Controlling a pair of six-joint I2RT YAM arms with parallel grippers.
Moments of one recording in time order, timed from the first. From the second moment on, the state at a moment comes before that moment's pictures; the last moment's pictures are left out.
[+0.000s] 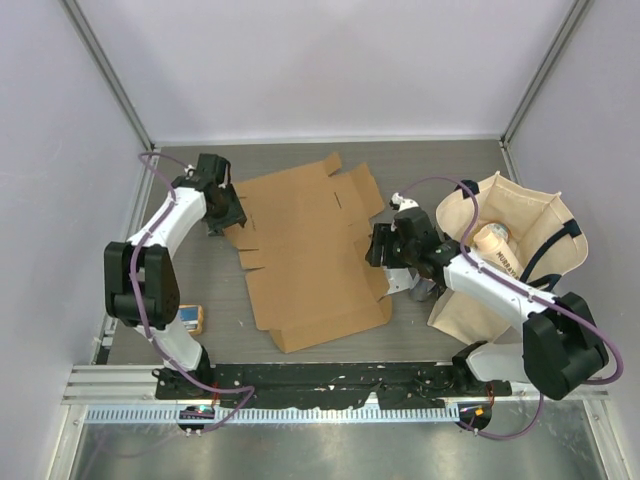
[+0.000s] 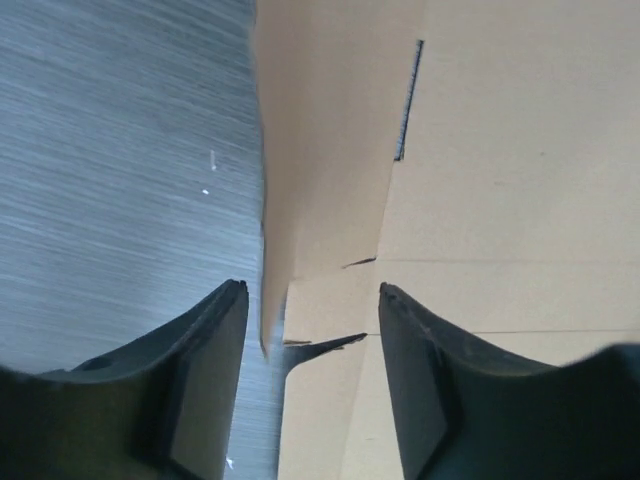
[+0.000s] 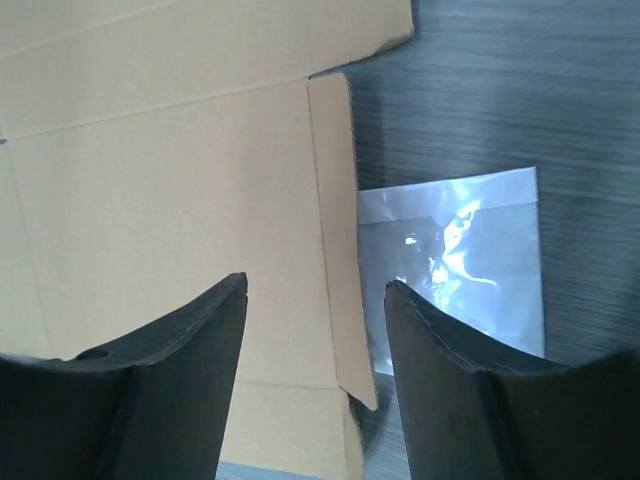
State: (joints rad) left arm -0.13 1.71 1.33 -0.75 -0.07 -0.54; right arm 0.52 1.28 0.74 -0.22 -0.02 0.49
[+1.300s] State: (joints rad) left arm 0.10 2.32 2.04 -0.70 0.20 -0.64; right arm 0.65 2.51 2.03 0.08 -0.08 0.45
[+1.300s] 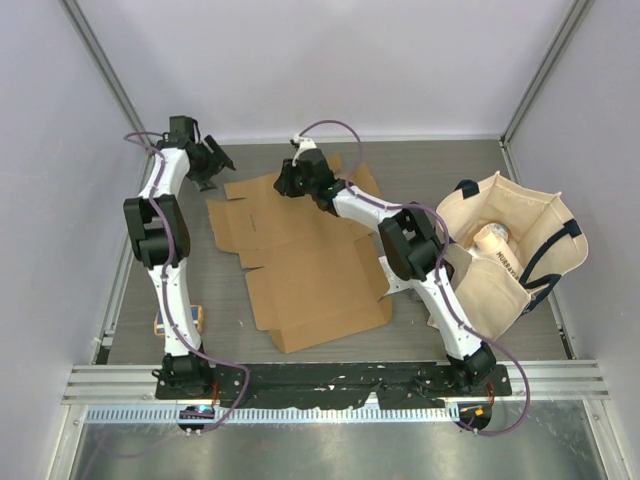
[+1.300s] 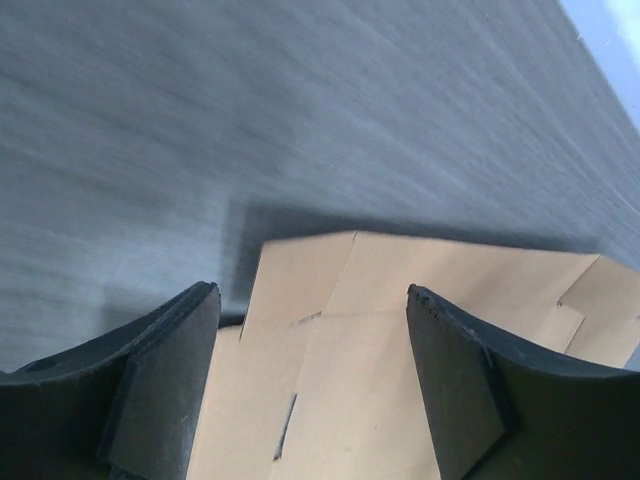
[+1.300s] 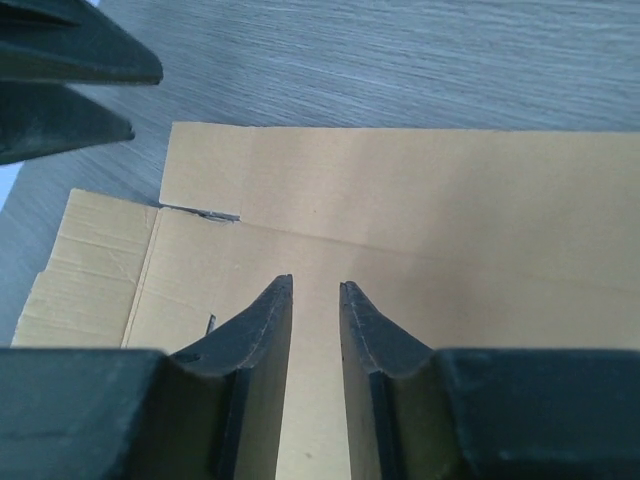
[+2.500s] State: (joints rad) left arm 0.09 2.18 1.85 -0.46 0.59 -0.43; right arm 0.46 2.30 2.19 -0.47 -0.54 -0.15
